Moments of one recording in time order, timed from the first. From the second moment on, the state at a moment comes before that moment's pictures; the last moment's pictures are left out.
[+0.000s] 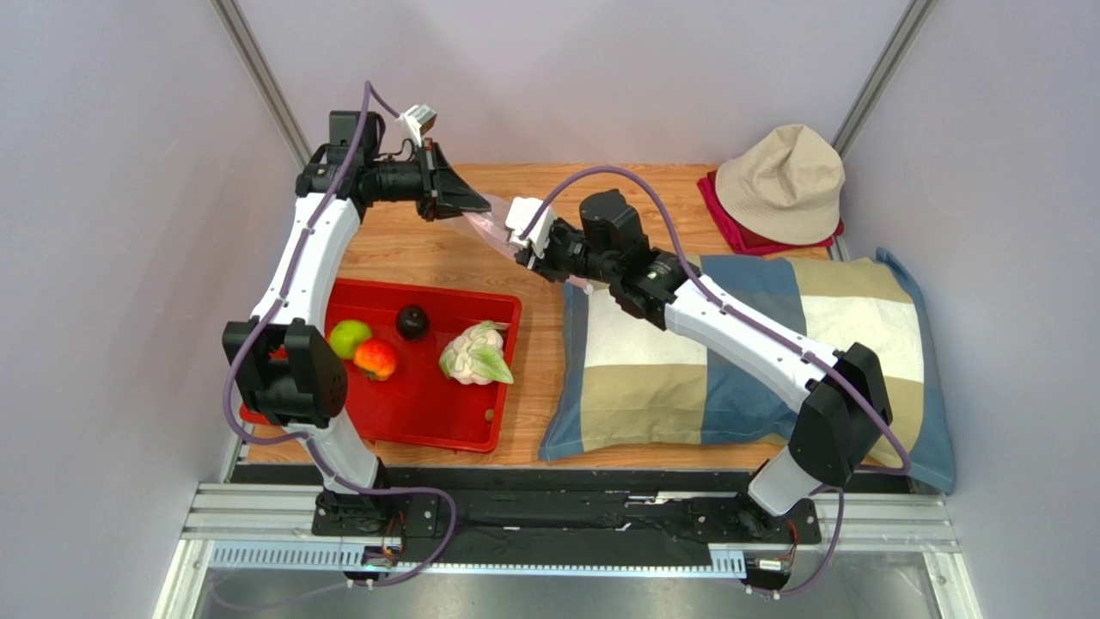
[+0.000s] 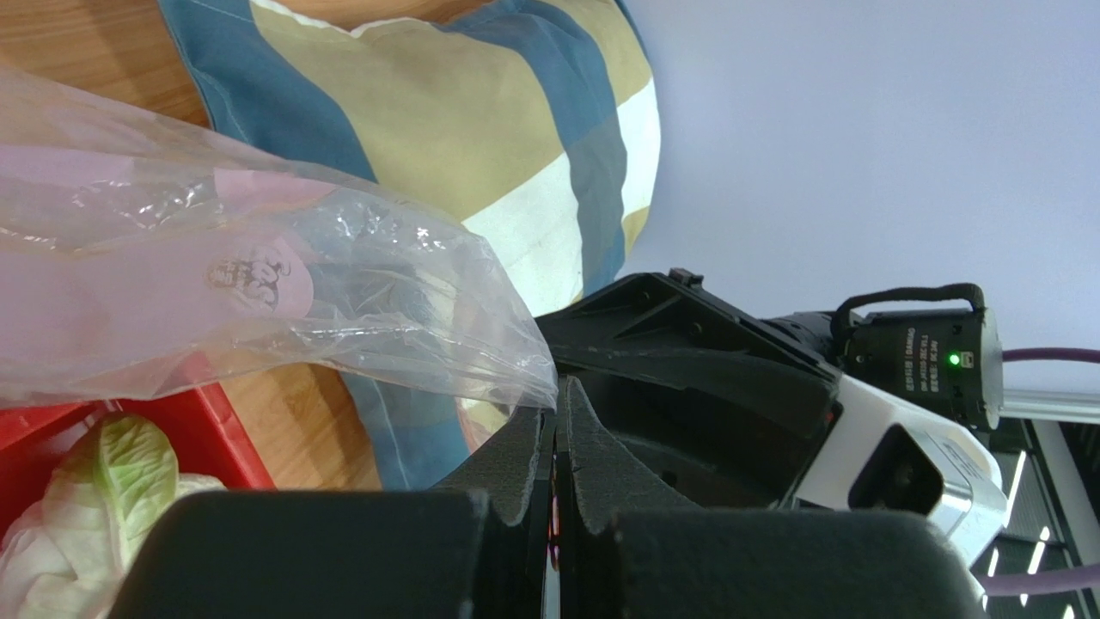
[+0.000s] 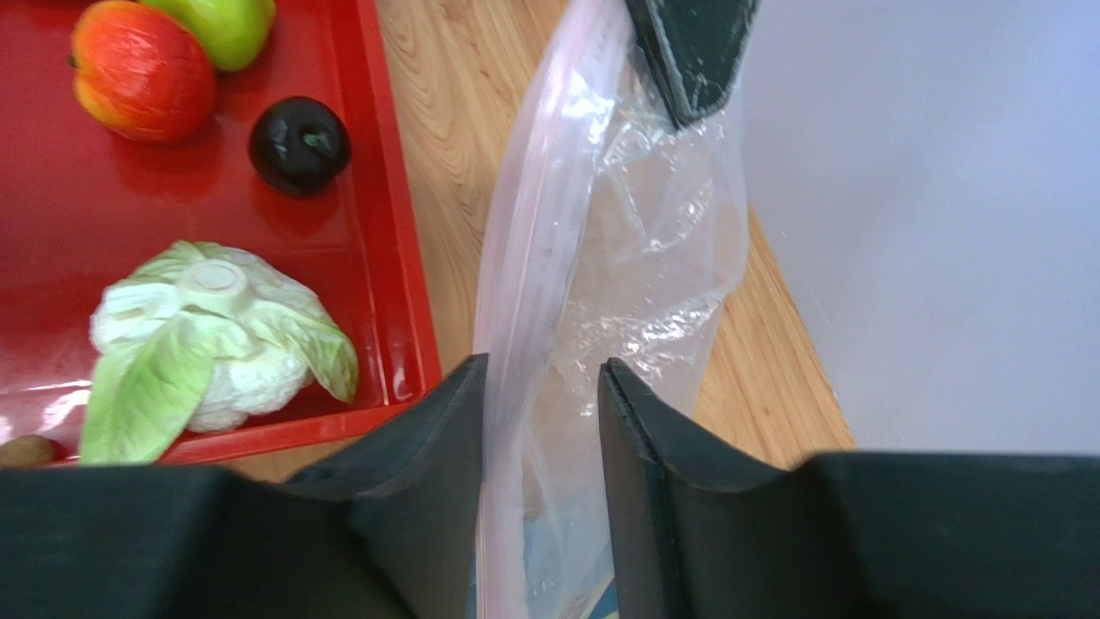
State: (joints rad) left arm -0.06 1.73 1.75 -0.70 1.11 -0.56; right arm 0.77 1.58 1.39 -0.09 -0.28 -0.53
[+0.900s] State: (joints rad) left arm 0.07 1.42 1.72 -0.63 0.79 -0.45; right arm 0.58 1.66 1.87 -0.32 -0.24 0.15
